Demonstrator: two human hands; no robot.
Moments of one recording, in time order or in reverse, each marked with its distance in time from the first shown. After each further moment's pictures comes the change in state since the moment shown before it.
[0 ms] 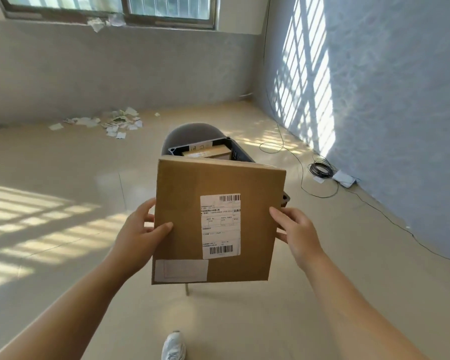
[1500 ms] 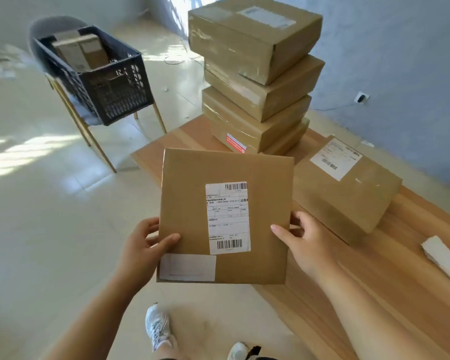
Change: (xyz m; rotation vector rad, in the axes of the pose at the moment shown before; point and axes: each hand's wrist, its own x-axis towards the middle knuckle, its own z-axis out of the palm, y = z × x) left_hand -0.774 -0.005 0.238 -0.151 -0.363 -0.107; right_hand -0.737 0.283 -0.456 -0.160 0.251 0.133
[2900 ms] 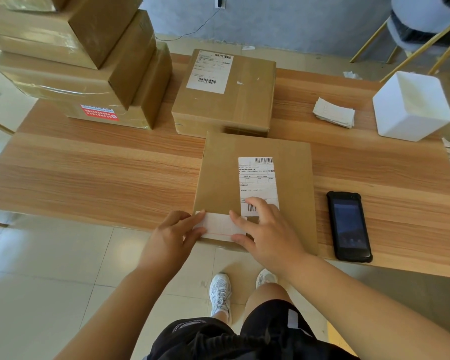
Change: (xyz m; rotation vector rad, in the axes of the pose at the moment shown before) left_hand -0.008 -0.026 0.135 0.653 -0.682 0.749; right_hand -0.109 0.078 0.010 -0.762 0.198 -0.078
